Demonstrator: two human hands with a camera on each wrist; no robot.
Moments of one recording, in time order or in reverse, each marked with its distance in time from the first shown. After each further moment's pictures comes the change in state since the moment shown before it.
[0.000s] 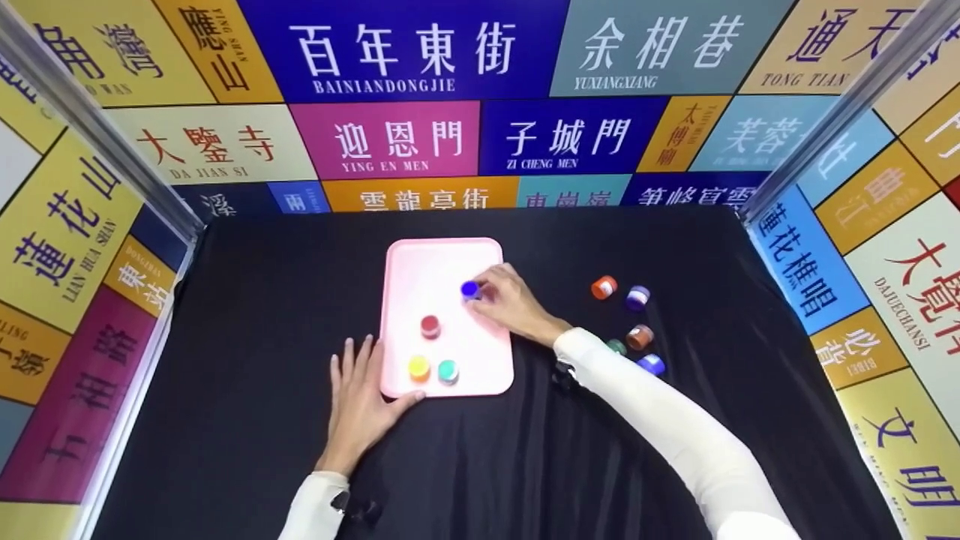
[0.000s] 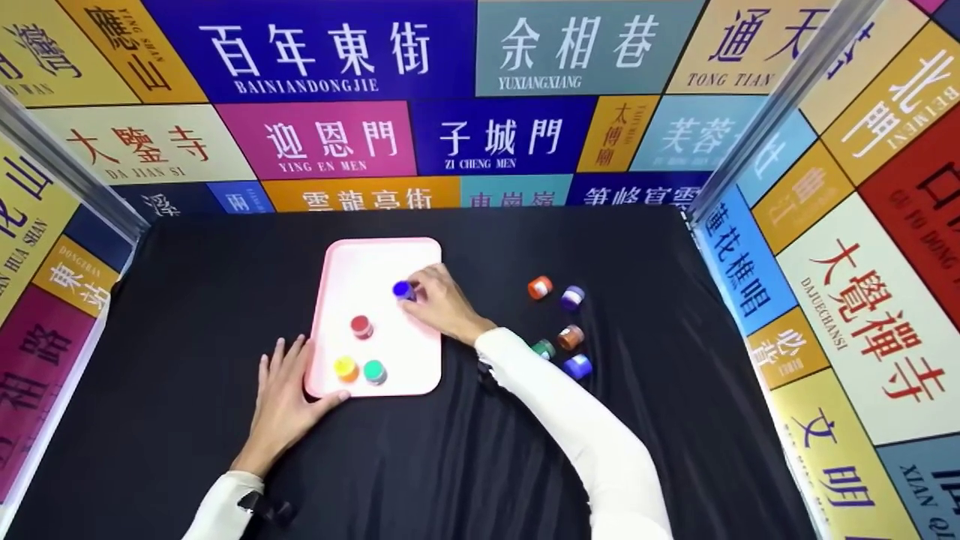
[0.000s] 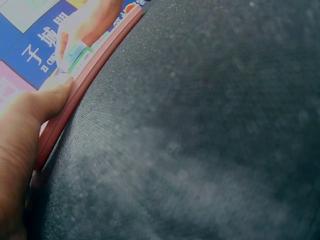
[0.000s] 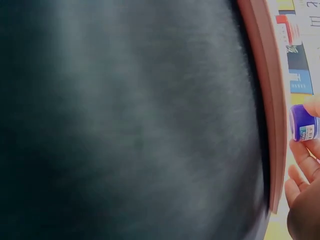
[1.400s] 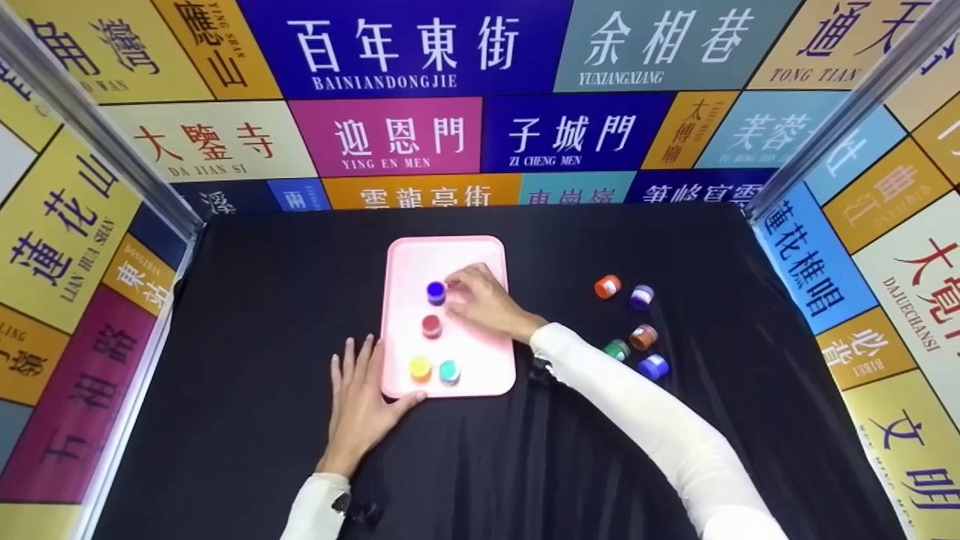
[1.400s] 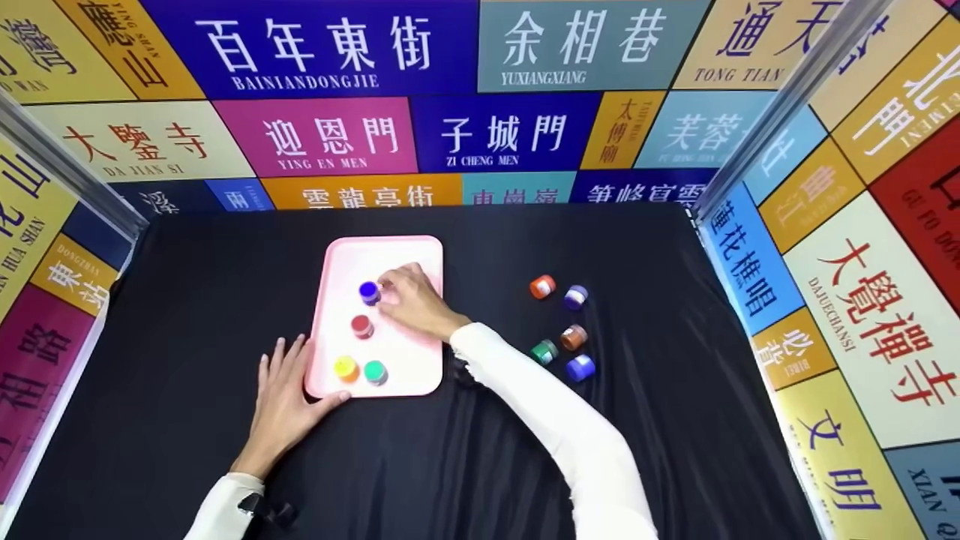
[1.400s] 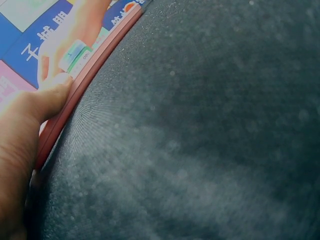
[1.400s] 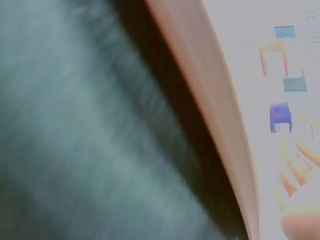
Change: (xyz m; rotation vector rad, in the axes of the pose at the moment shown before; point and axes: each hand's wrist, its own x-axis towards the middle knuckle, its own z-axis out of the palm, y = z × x) left_hand -0.001 0.001 -0.002 0.006 -0.012 -0.010; right_hand 0.024 -0.021 0.026 0.026 -0.130 0.027
